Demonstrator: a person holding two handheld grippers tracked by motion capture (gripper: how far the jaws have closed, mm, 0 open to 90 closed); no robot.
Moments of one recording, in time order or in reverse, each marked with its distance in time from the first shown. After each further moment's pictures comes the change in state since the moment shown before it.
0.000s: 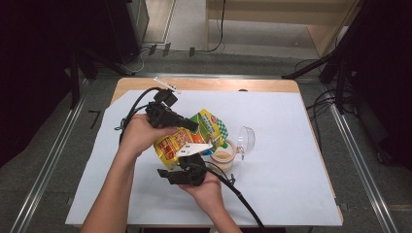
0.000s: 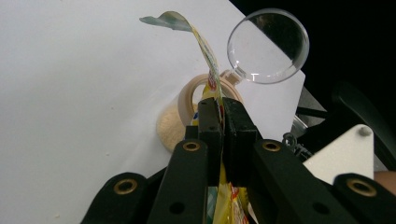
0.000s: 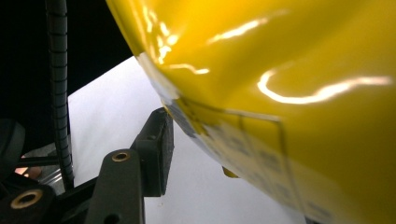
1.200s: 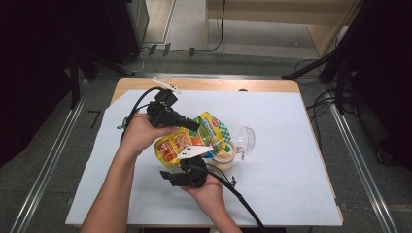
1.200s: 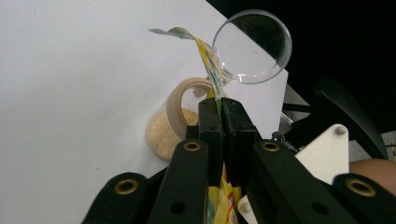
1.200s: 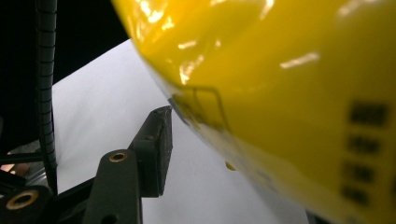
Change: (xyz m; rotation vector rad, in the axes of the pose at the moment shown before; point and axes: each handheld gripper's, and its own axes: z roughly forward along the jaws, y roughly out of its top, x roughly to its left) left arm 0.009 -0.001 0.002 -0.013 -0.091 0.046; right arm -0.003 -0.009 0.002 0.021 -0.036 -0.001
